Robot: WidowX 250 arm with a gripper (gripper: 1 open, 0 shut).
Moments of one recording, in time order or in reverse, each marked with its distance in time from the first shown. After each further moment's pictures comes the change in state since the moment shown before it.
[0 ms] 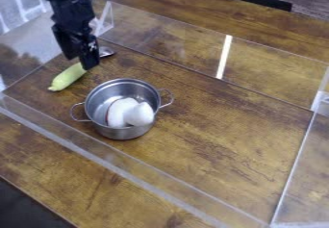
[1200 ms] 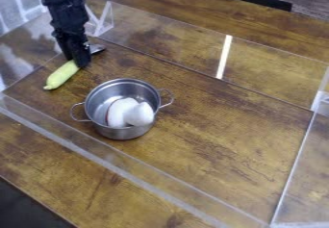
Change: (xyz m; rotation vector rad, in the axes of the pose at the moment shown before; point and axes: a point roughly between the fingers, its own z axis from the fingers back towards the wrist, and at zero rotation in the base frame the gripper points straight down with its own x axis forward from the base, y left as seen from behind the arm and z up) arm 0.003 0.043 -0.022 -0.041 0.010 0.050
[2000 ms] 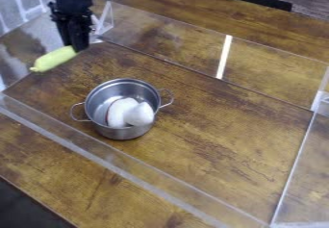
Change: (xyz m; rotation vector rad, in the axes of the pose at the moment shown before) arm 0.019 -0.031 0.026 0.060 0.122 0.068
